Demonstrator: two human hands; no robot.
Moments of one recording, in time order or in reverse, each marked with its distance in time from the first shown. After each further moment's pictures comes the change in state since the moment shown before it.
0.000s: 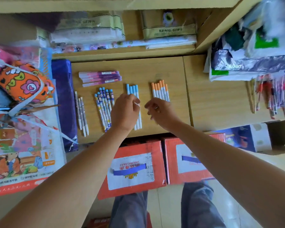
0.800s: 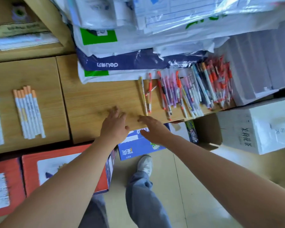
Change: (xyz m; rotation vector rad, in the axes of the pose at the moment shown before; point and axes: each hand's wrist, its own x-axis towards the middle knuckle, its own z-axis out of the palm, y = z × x) left_hand -0.016 0.304 0.291 0.418 -0.534 0.037; right_hand -0.064 0.298 -0.325 -0.327 -0.310 0.052
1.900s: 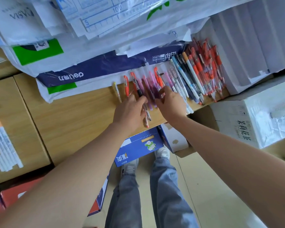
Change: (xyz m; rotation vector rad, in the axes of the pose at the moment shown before) left_hand 0.075 0.109 -0.021 0.106 0.206 0.300; right_hand 0.036 0.080 -0.084 0.030 0.518 0.347
